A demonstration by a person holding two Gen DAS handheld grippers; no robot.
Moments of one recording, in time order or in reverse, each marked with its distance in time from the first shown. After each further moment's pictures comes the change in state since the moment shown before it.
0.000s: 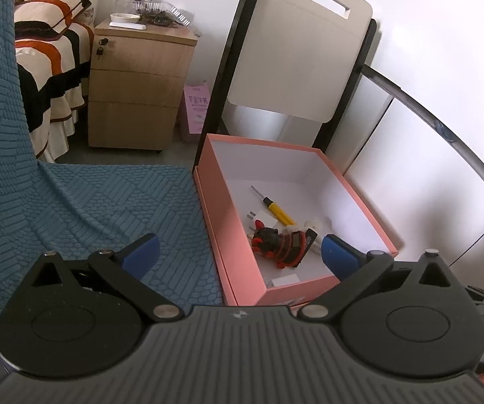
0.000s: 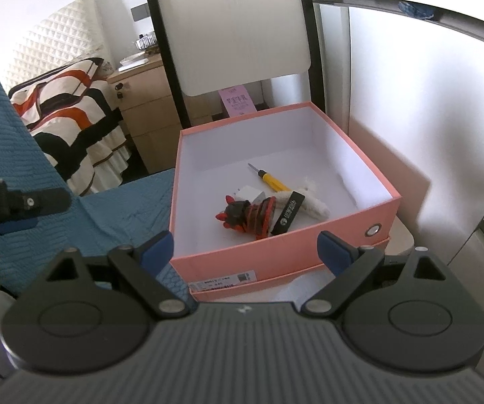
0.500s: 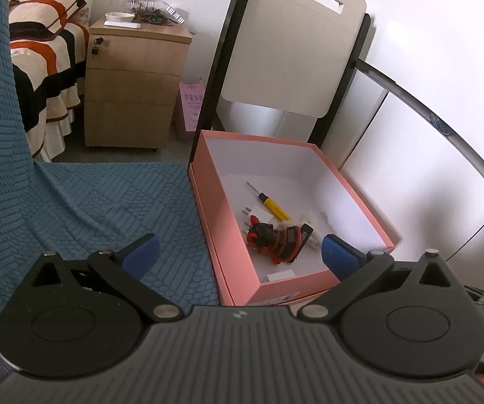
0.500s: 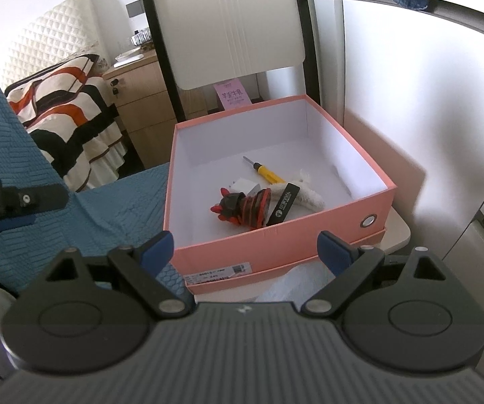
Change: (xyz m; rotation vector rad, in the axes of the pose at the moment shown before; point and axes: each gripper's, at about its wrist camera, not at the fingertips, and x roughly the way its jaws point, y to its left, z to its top) left arm -0.001 -0.007 -0.004 0.014 0.010 -0.008; right arm 0.002 -0.006 -0.003 0.009 0.020 -0.010
